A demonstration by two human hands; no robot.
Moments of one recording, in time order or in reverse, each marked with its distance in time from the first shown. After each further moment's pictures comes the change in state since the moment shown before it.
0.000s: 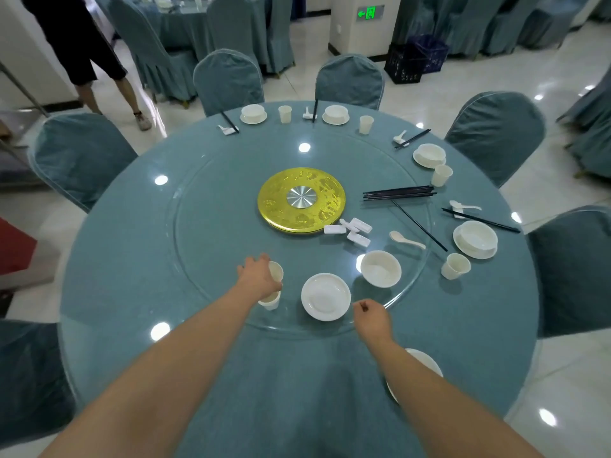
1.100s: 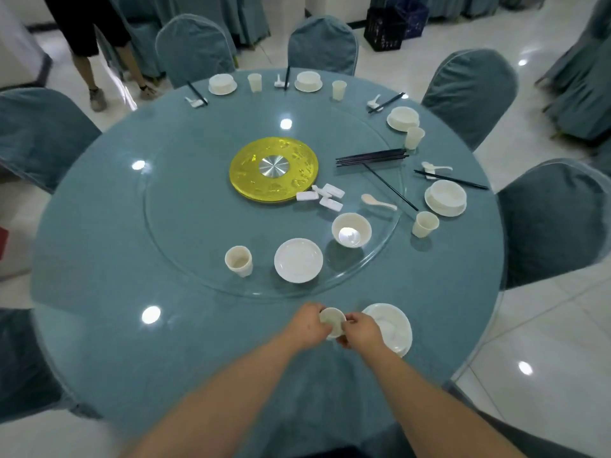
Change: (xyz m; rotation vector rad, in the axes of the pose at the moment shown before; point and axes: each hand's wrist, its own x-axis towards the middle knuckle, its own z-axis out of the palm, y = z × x) left_hand -0.140 0.090 0.154 -0.342 -0.333 0.309; right_hand -0.053 0.101 -0.016 0.063 -0.224 0.187
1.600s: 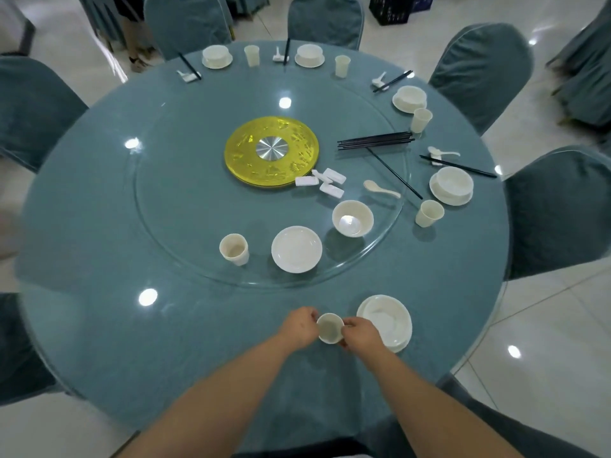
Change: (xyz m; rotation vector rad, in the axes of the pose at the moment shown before) left_hand 0.013 -0.031 0.024 0.050 -0.049 -0.154; right_hand 0.005 0.021 0.005 -0.173 -0.082 0.037
